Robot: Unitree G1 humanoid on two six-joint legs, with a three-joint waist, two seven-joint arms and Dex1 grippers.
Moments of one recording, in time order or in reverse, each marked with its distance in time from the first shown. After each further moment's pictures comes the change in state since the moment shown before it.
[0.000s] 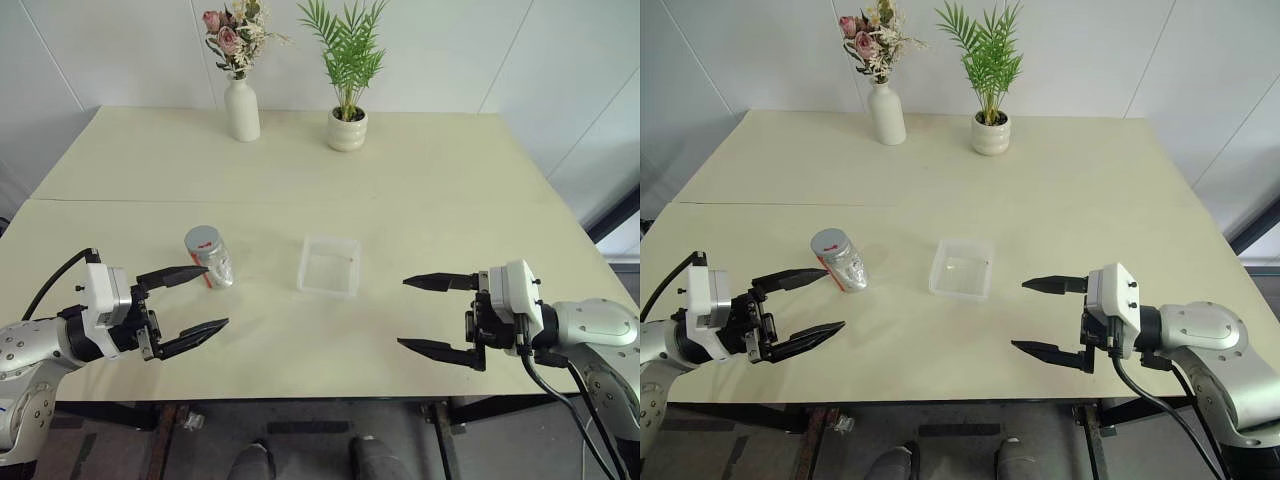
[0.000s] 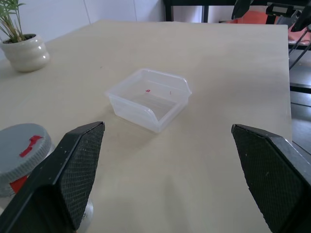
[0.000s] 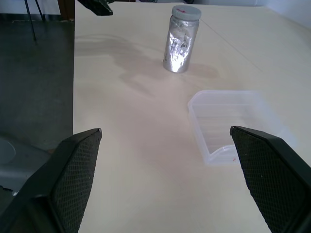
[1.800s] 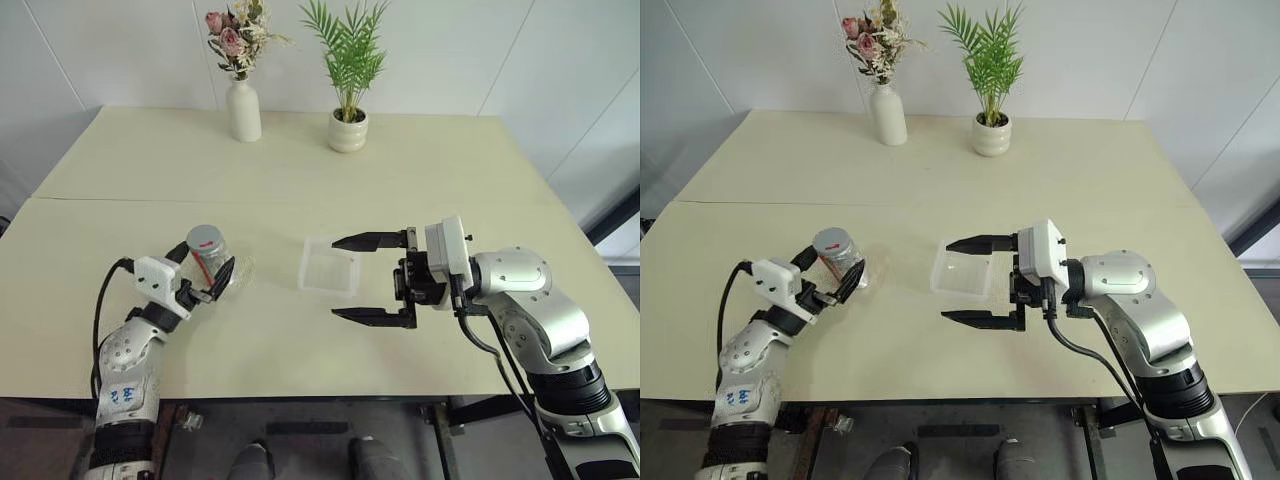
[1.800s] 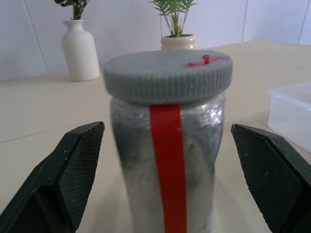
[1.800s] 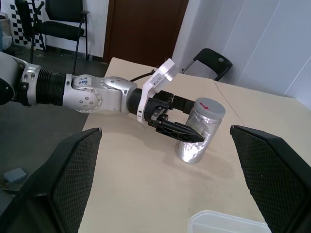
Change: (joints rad) left arm -0.273 -0.446 -0.141 0.470 0.389 -0.363 0.526; right arm -0.427 0.229 0.265 0.140 -0.050 -0.052 0.003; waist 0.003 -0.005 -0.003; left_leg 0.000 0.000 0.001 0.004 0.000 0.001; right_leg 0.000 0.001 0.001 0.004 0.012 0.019
